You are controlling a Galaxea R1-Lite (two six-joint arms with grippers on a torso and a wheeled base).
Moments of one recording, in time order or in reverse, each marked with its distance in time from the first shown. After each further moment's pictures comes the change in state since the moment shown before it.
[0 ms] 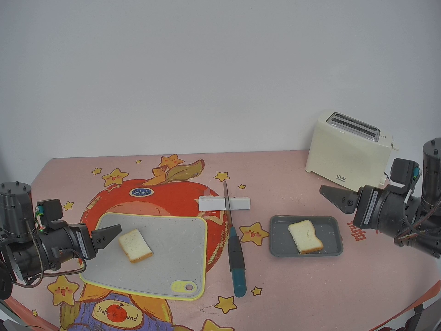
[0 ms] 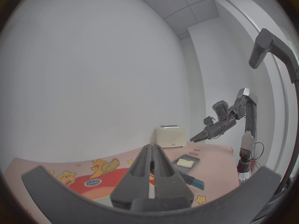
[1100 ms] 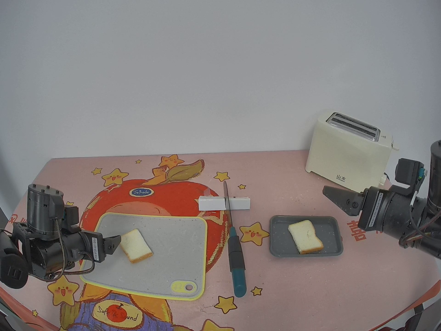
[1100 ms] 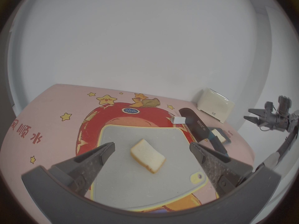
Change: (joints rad) left arm -0.028 0.154 -0.046 0.073 0.200 0.127; right arm 0.014 -0.031 0.008 0.003 -0.002 -0.025
